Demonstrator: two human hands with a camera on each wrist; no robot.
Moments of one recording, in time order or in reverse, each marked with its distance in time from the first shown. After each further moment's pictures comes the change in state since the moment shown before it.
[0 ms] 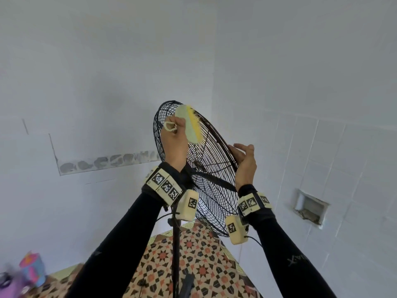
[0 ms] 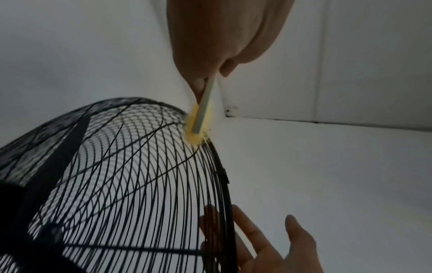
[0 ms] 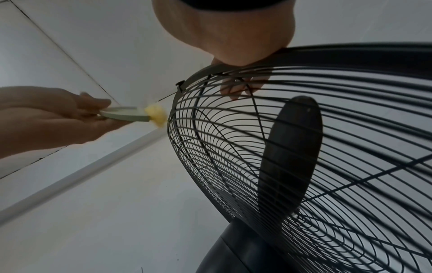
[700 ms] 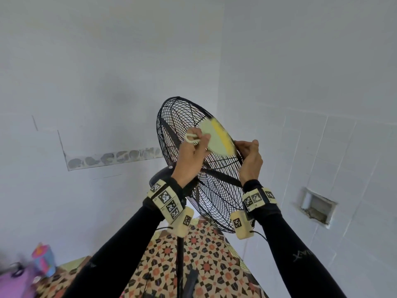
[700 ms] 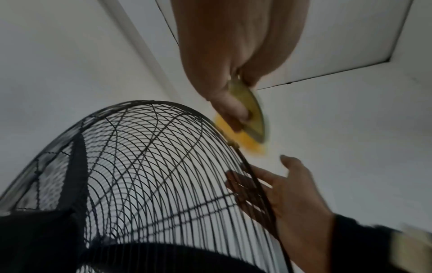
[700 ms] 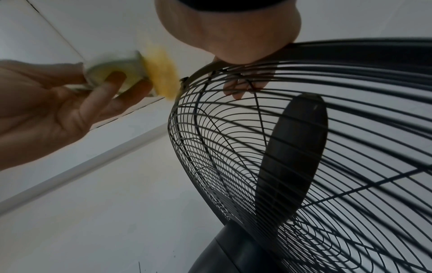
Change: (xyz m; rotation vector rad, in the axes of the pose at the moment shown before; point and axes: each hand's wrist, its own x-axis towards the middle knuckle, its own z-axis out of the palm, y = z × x) left_hand -0.046 -0.002 -0.009 0.084 -0.414 -0.076; right_hand 0.010 0.006 0.000 -0.077 0.044 -0.108
